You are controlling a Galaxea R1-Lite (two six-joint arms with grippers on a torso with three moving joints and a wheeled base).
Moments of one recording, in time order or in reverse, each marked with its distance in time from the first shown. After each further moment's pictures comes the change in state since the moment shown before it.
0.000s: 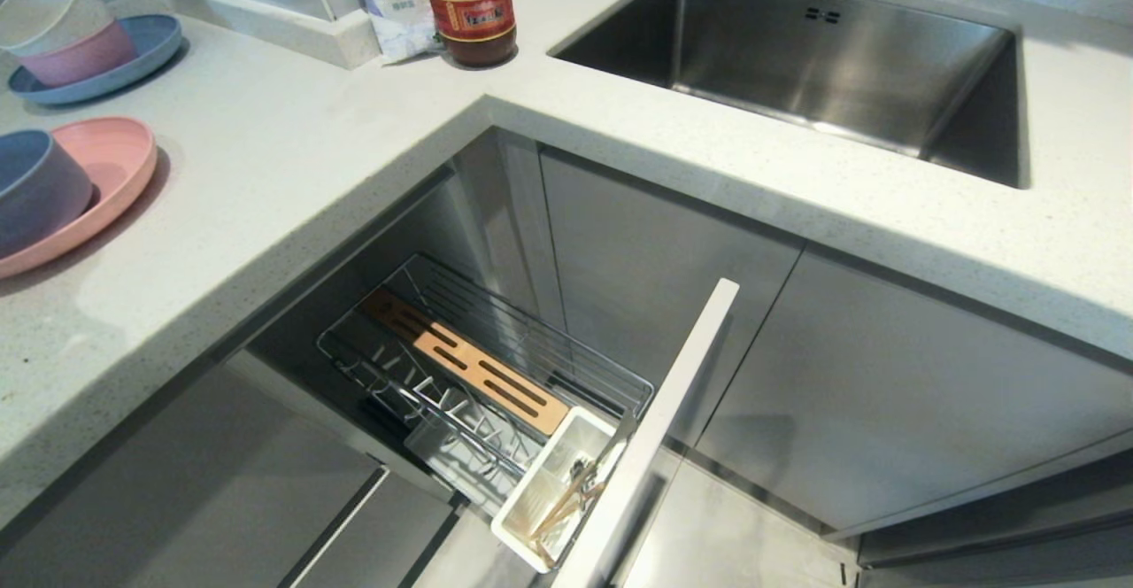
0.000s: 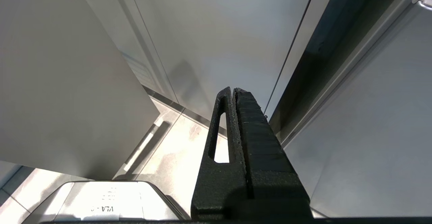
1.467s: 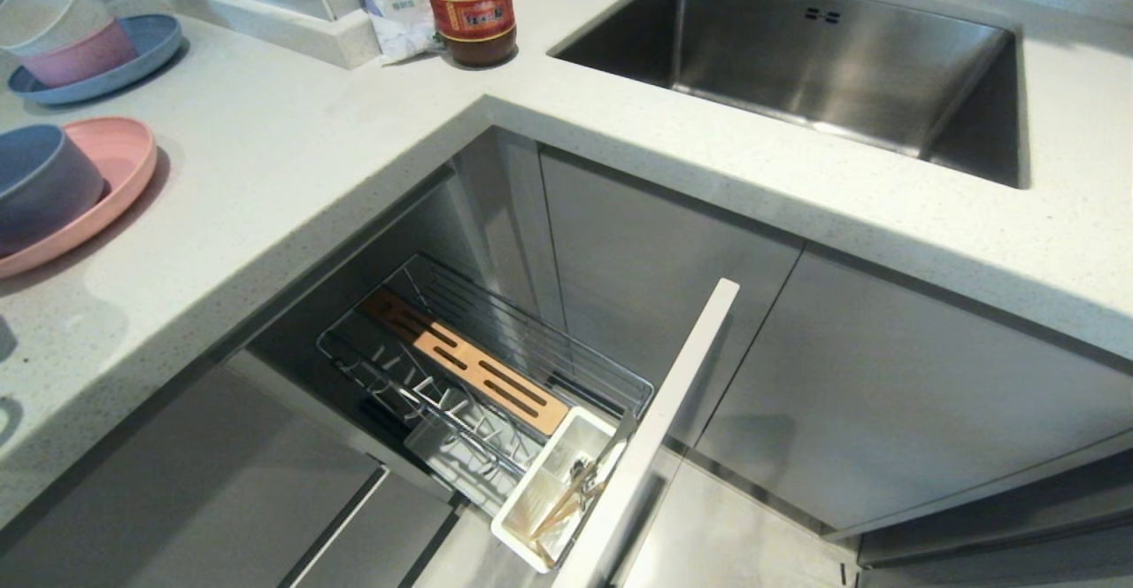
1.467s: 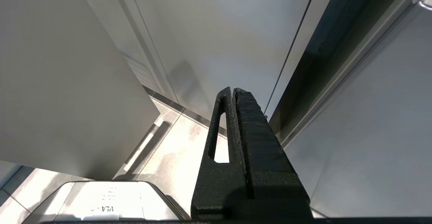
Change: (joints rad) left arm -0.083 0.071 0.011 -0.045 -0.037 -0.007; right arm 0.000 0.000 0.000 0.000 0.000 0.000
